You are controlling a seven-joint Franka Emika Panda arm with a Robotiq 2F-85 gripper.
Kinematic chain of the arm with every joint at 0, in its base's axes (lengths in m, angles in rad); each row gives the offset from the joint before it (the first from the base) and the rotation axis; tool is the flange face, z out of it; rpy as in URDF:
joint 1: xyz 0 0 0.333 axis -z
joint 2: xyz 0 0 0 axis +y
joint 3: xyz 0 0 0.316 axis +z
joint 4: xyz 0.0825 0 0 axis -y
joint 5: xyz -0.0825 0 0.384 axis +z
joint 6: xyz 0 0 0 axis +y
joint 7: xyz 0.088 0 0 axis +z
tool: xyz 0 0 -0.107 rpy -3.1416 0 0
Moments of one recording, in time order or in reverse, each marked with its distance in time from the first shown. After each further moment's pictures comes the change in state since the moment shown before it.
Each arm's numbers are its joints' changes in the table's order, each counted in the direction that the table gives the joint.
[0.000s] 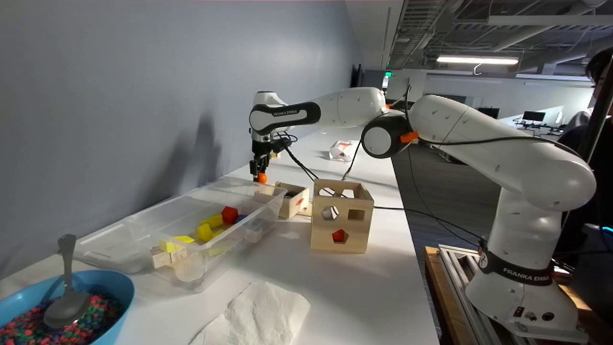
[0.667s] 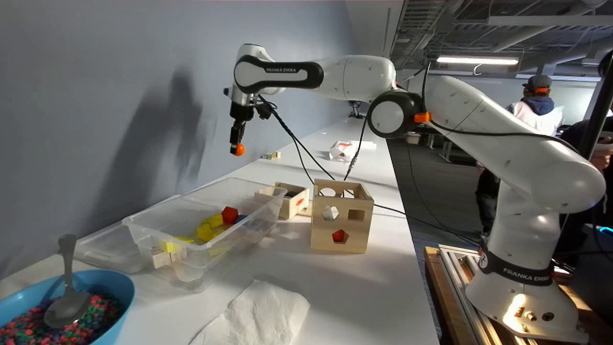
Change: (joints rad) arm -0.122 -0.176 0.043 0.005 -0.005 0.071 0.215
